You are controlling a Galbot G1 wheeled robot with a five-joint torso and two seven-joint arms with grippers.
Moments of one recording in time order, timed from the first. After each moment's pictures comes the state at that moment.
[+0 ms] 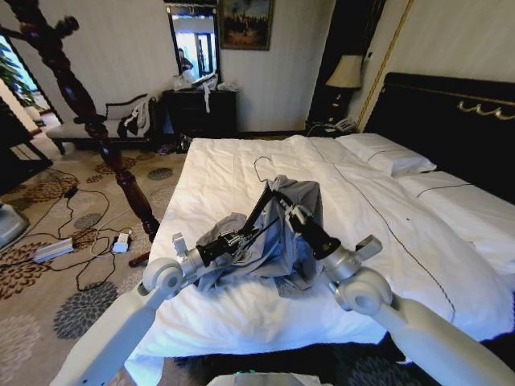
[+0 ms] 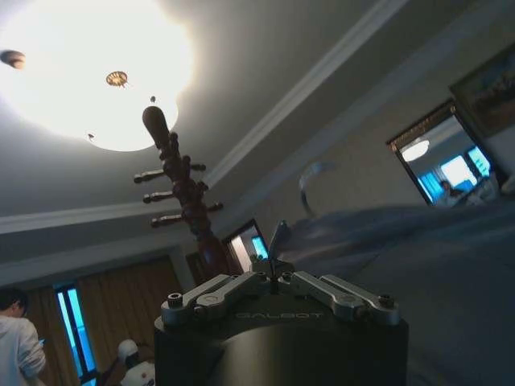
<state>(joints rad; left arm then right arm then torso) 0.95 -0.90 -0.13 -2.01 -1.02 0.30 0.40 -1.03 0.65 0.06 2.25 1.27 0.26 -0.08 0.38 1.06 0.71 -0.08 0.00</state>
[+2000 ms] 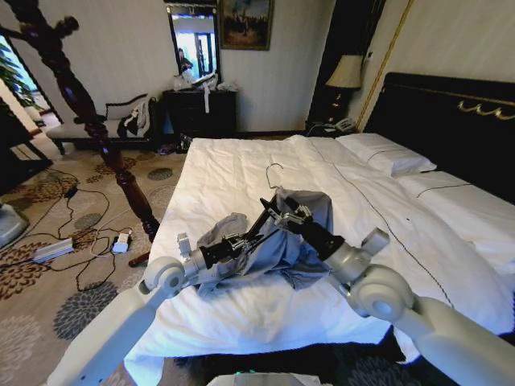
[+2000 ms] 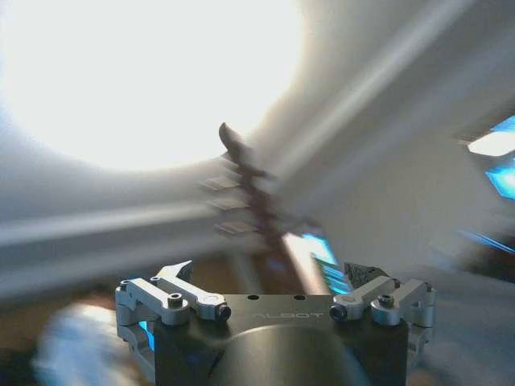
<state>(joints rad) 0.94 -0.88 -0.11 -1.98 -1.00 0.32 0.41 -0.98 0.50 0.13 2.38 1.46 0.26 -0.22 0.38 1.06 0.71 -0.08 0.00</state>
